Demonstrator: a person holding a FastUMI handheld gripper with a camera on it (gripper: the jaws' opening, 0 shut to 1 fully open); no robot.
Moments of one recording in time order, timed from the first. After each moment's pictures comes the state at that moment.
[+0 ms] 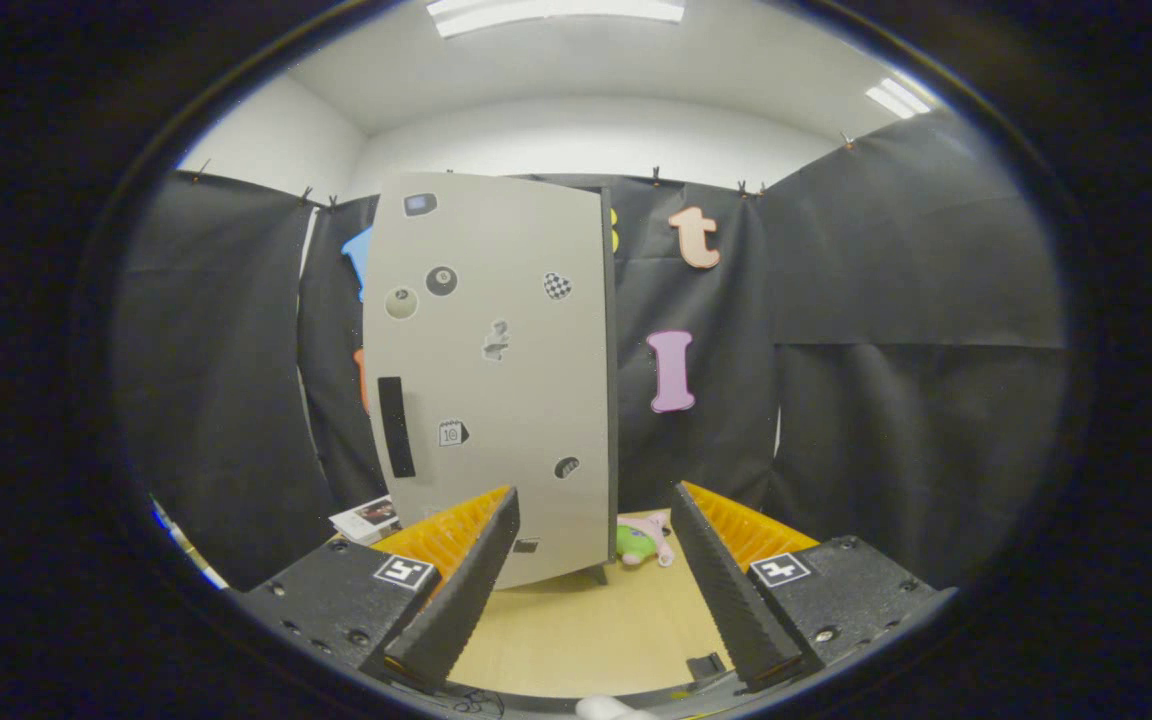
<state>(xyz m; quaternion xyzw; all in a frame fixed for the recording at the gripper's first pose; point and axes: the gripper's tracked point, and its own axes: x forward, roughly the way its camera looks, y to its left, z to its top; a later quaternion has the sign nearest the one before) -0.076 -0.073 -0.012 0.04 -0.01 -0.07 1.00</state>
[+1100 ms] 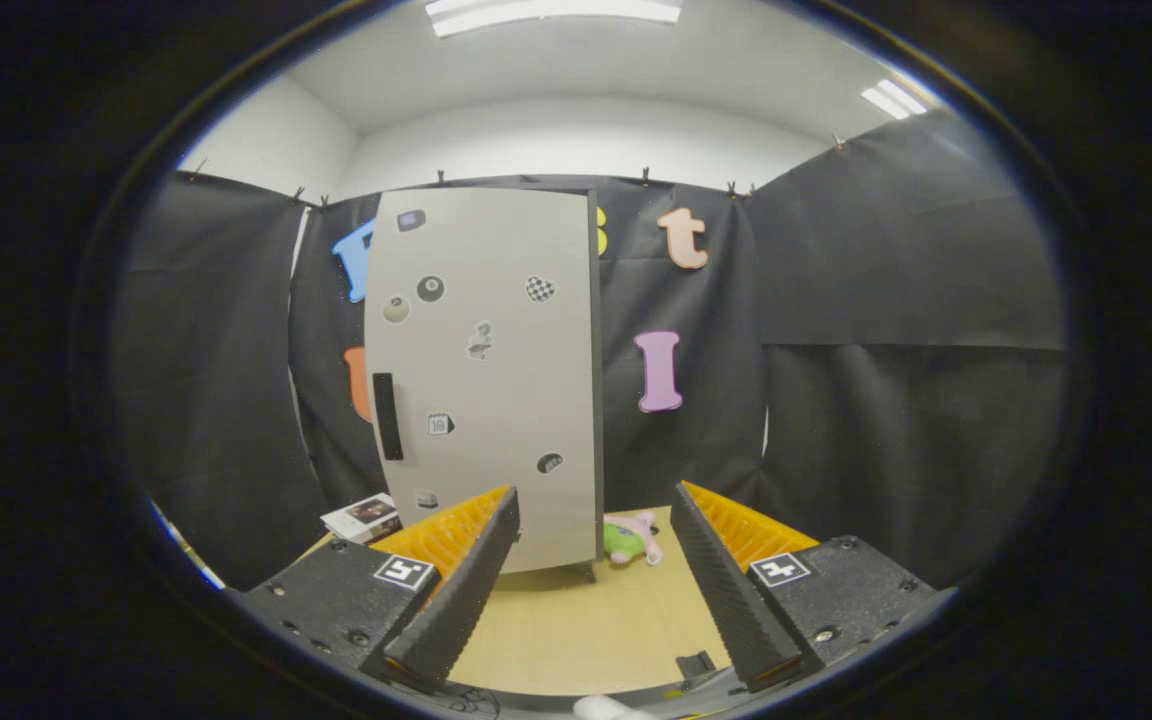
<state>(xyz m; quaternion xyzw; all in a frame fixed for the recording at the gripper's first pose) -0.079 -0.083 -0.011 0.04 -0.01 -0.08 1.00</state>
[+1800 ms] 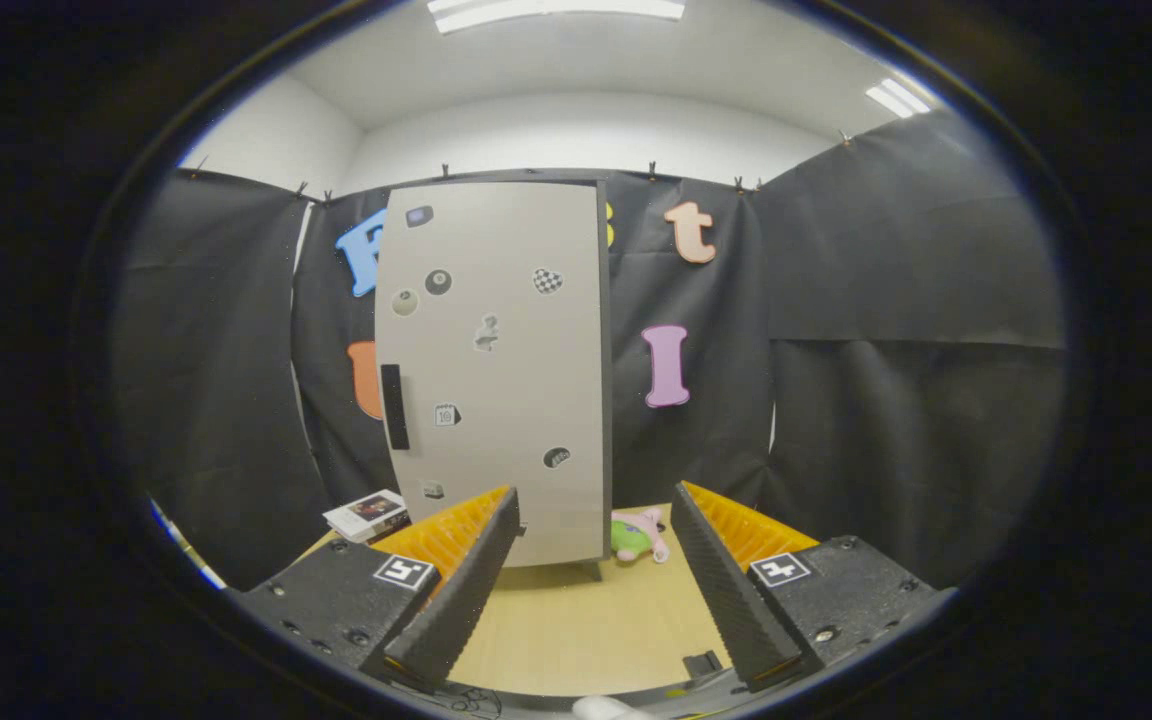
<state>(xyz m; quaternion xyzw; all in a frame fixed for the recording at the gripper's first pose) -0.066 -0.074 -0.015 0.03 0.00 -0.07 1.00</state>
